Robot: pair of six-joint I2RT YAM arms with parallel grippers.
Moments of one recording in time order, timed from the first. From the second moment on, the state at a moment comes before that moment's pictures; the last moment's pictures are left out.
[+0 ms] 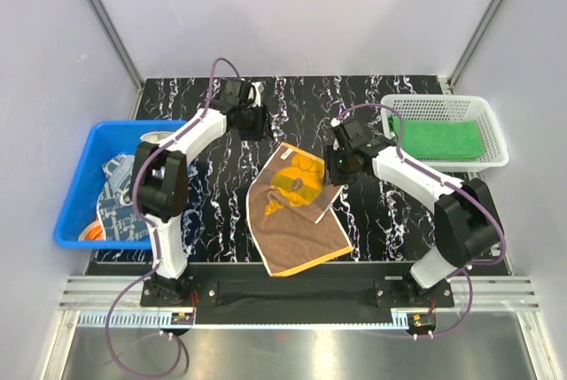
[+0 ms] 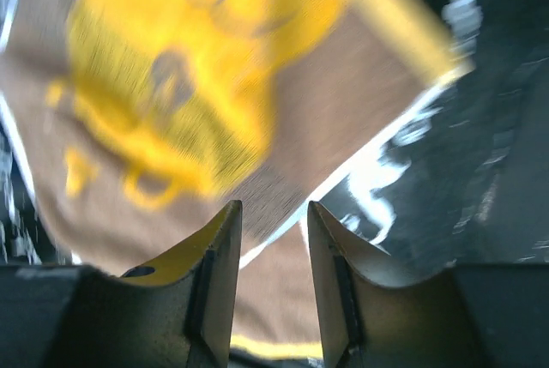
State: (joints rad) left arm -0.35 1.93 1.54 -0.53 0.27 -0.35; right arm 0.54 1.59 1.11 -0.59 -0.09 0.44
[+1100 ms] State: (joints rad) left arm -0.49 2.26 1.76 -0.50 0.04 -0.27; right arm 0.37 1.87 1.16 -0.36 0.06 0.57
